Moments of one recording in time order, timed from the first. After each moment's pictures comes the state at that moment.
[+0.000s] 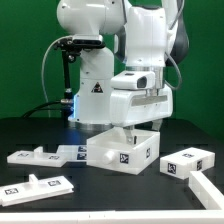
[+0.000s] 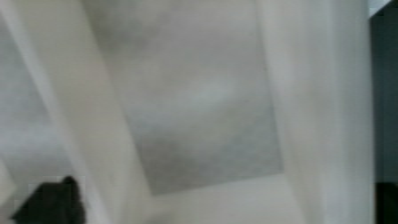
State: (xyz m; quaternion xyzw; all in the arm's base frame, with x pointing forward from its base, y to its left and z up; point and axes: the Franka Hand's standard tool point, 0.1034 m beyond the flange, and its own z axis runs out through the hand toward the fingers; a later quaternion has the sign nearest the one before) arm 0.362 0.088 0.041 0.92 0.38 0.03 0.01
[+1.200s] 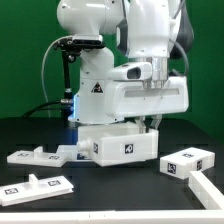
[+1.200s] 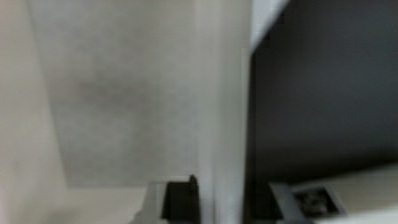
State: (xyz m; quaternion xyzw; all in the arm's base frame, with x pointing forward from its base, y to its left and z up) arm 0.384 0.095 0.068 0.99 0.17 0.04 -0.01
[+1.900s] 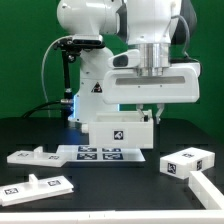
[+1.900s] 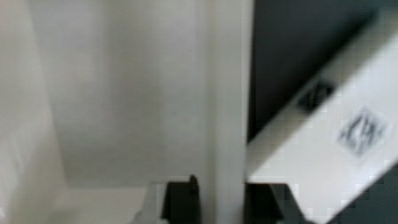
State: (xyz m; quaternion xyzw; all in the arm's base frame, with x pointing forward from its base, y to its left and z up) arm 0.410 0.086 0.092 0.99 -0.17 0.02 -0.03
